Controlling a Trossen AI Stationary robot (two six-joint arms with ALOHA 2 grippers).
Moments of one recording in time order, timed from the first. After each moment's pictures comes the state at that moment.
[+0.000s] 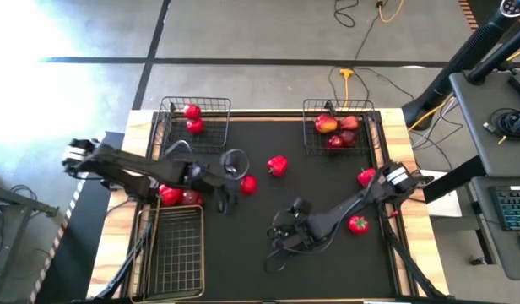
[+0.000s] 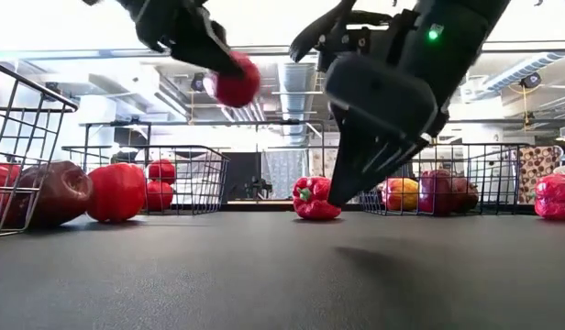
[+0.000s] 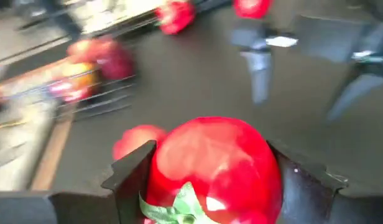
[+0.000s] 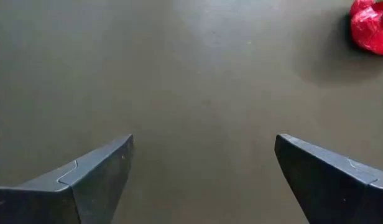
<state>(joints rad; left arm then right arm) -0.12 1.33 0.88 -0.14 -0.26 0.22 0.47 2.00 1.35 -0.65 0.55 0.87</state>
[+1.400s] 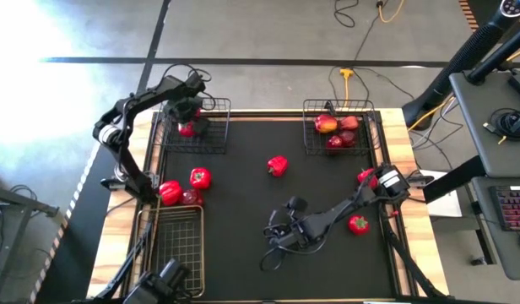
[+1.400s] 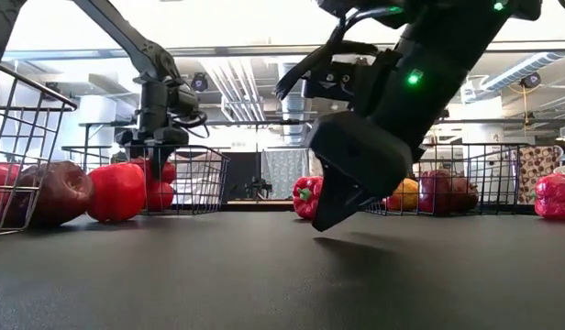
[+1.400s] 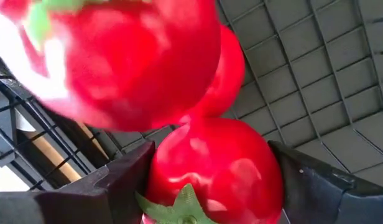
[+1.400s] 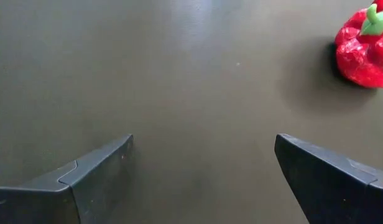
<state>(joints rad) 1.02 1.73 1.30 -1.10 -0.06 -0.01 0.43 2.07 1.34 -0.58 0.66 0.76</state>
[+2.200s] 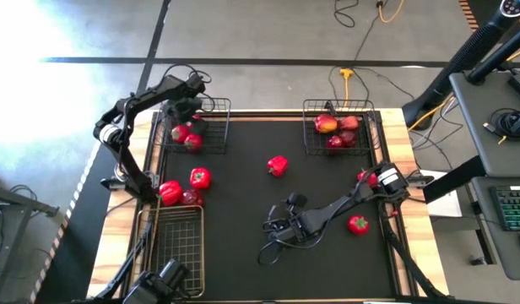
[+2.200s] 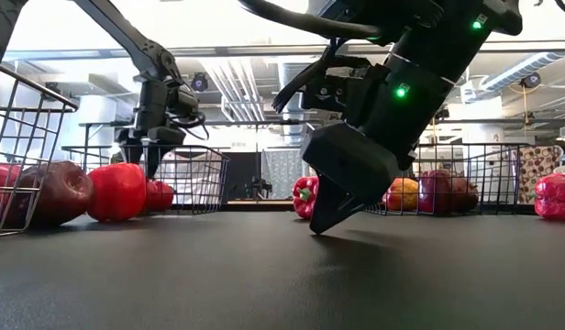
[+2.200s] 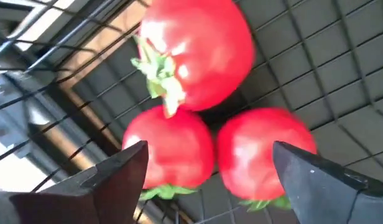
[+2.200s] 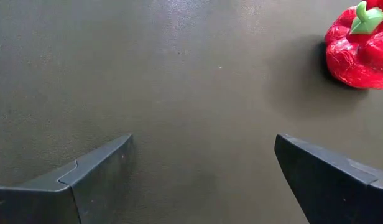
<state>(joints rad) 1.02 1.74 1.31 -1.16 -0.10 0.04 0.40 2.07 1.32 -0.56 0.66 0.75</state>
